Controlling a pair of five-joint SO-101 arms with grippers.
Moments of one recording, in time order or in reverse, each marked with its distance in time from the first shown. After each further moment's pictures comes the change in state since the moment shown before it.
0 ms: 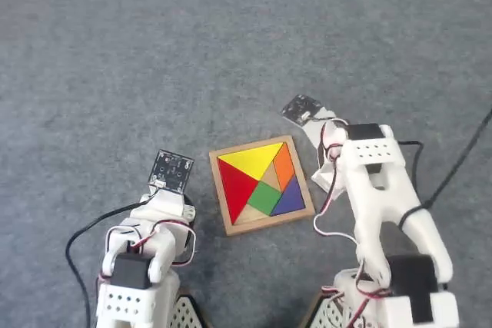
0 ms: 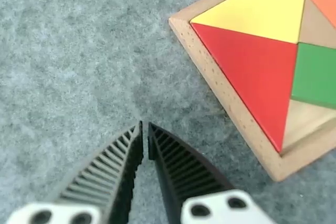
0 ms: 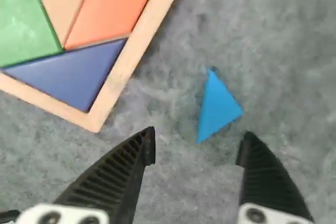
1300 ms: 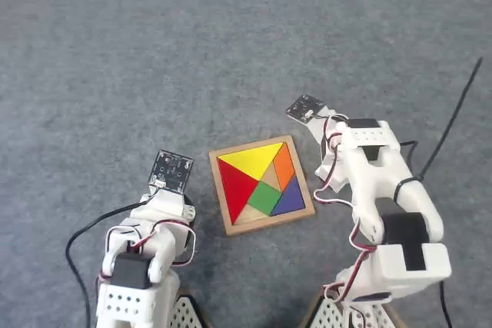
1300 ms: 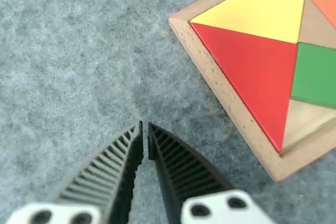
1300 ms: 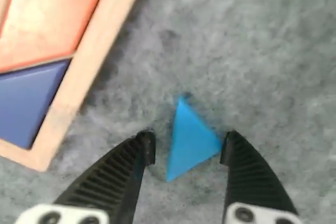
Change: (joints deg) left arm 0.0 0.0 0.0 0.0 0.0; right arm 3.0 15.6 -4.3 -9.9 2.9
